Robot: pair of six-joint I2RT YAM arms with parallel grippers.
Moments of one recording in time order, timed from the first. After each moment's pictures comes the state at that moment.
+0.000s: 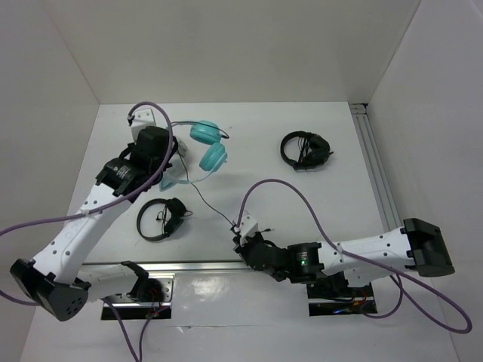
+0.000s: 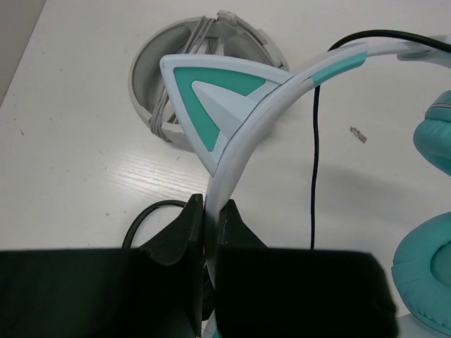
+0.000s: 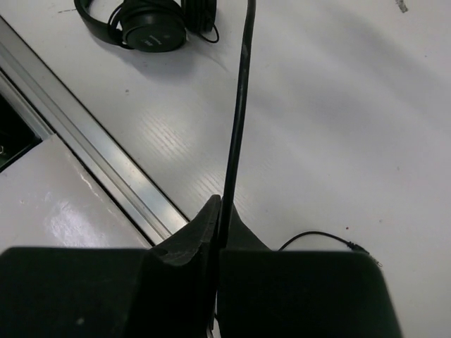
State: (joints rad) left arm -0.50 1.15 1.31 -0.83 -0.68 -0.54; right arm 1.54 1.14 0.61 0.03 0.70 0.34
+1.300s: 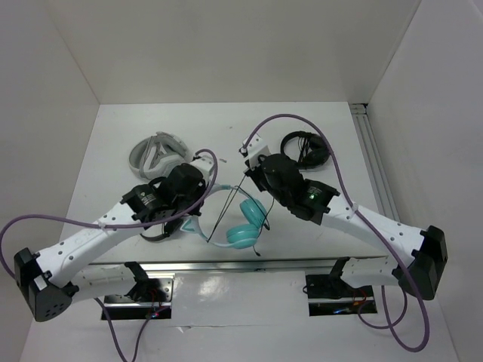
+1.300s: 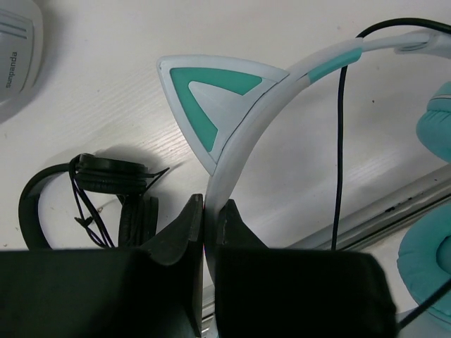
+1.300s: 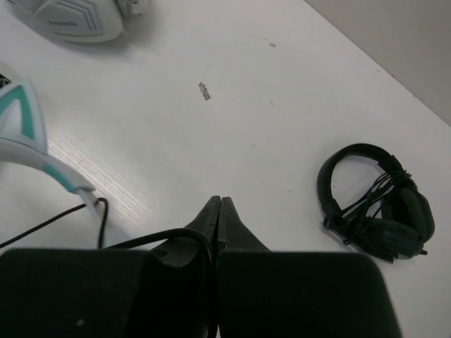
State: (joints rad) left arm -0.78 1.12 1.04 -0.75 -0.23 -0.26; right arm 0.93 1.21 1.06 -0.24 0.41 -0.12
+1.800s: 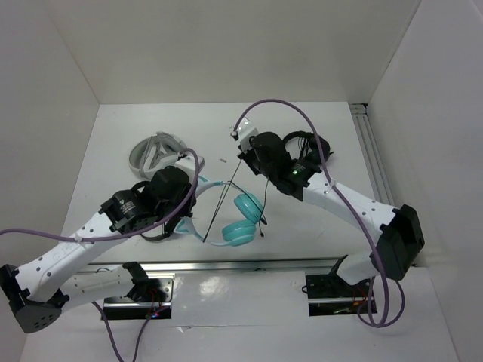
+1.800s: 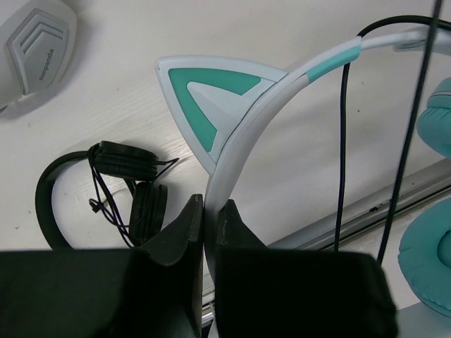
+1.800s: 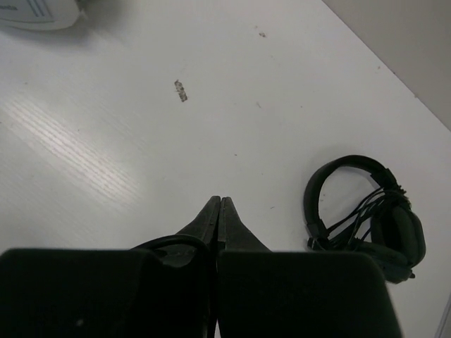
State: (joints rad) left arm -0.81 0.98 1.07 -0.84 -0.27 -0.32; right arm 0.79 1.42 1.20 -0.24 0.30 -0.21
